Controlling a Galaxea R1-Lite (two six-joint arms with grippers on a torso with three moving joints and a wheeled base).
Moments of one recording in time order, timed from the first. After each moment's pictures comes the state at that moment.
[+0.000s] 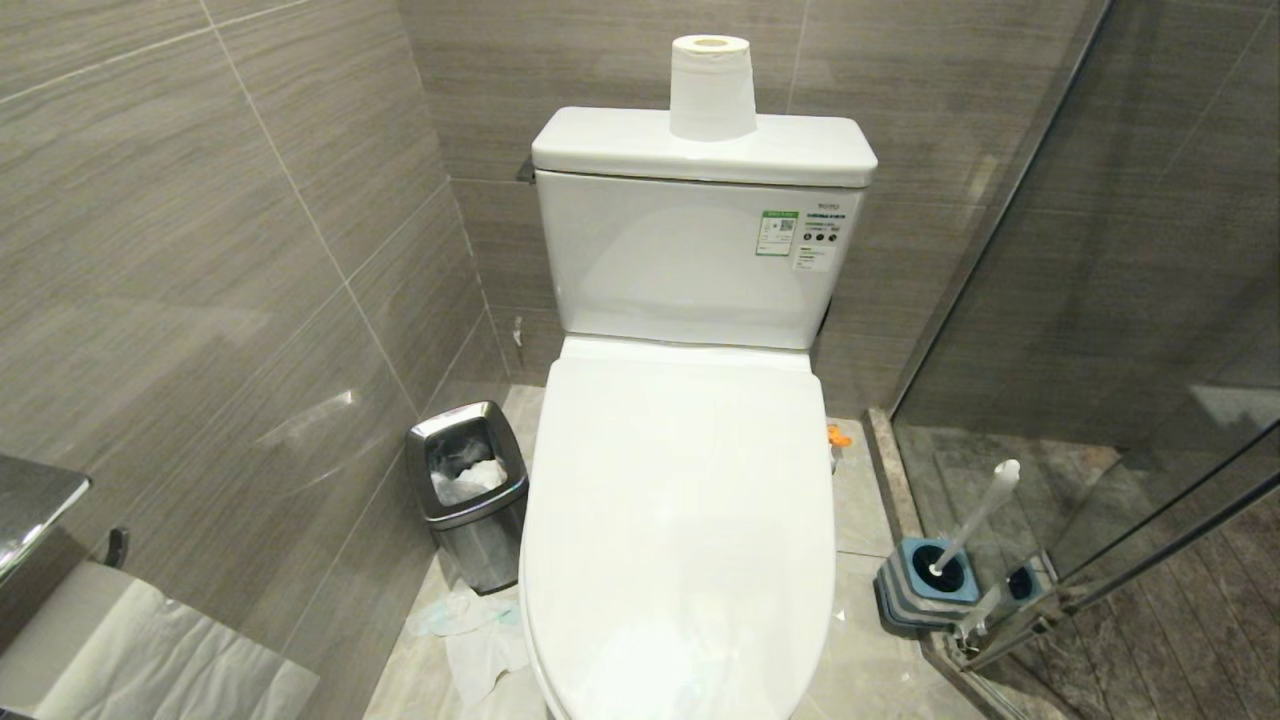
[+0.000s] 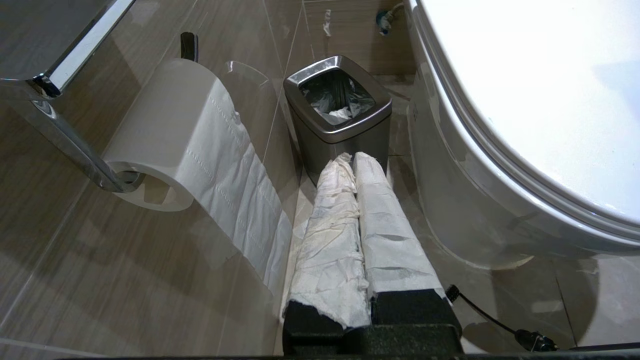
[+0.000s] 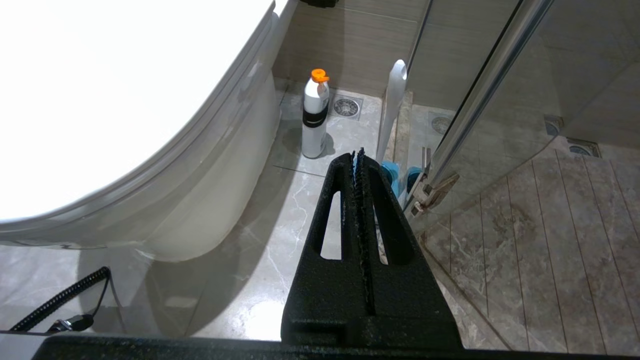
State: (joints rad) left arm 0.00 0.00 0.00 0.00 -0.01 0.10; right arm 0.01 0.00 0.00 0.01 0.00 -0.04
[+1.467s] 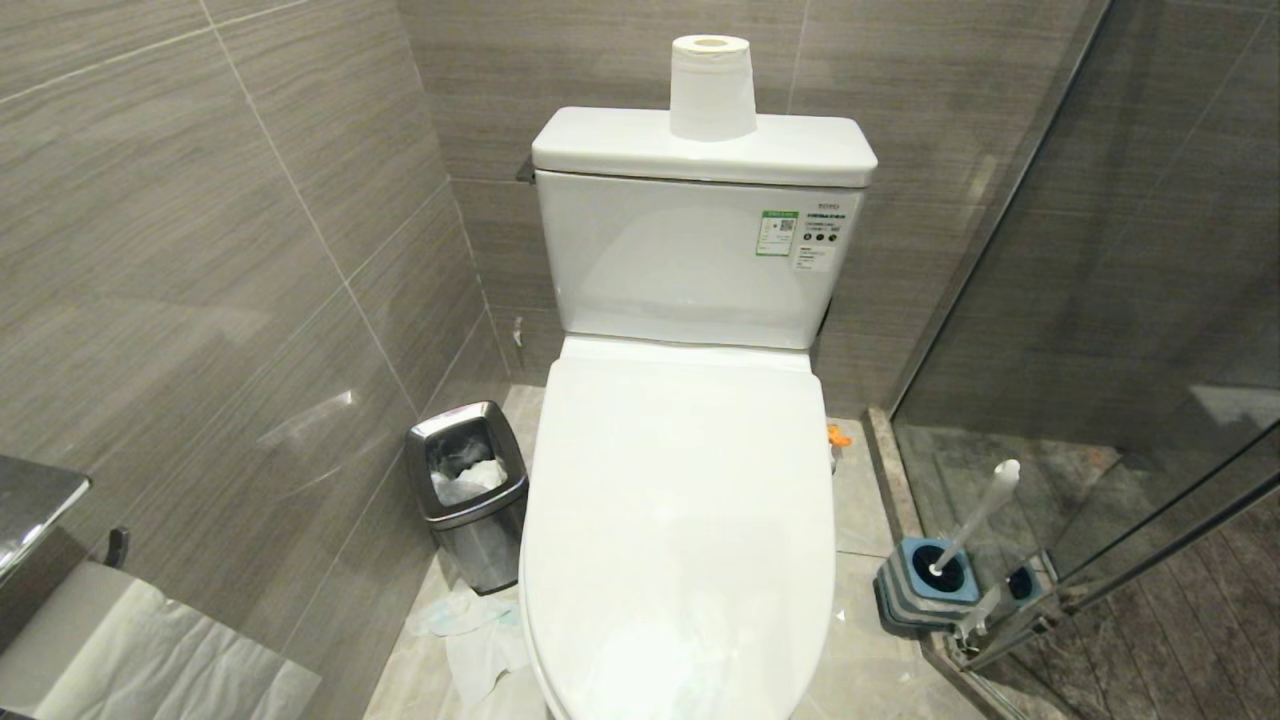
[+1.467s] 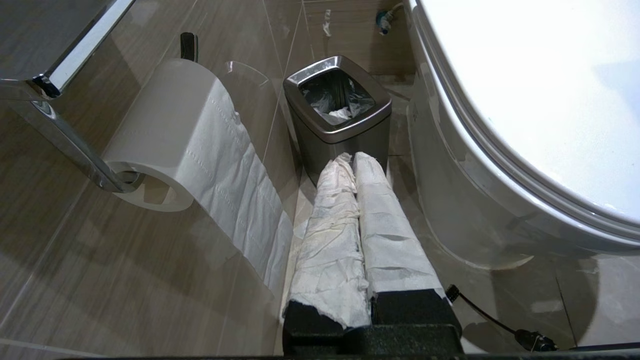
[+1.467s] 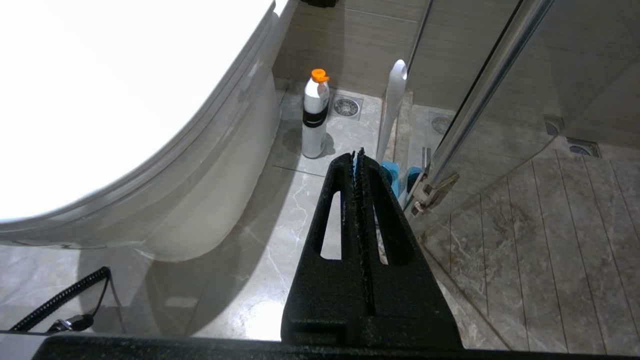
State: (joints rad) left arm 0.00 0.00 0.00 0.00 -0.01 0.10; right arm 0.01 0.00 0.00 0.01 0.00 -0.04
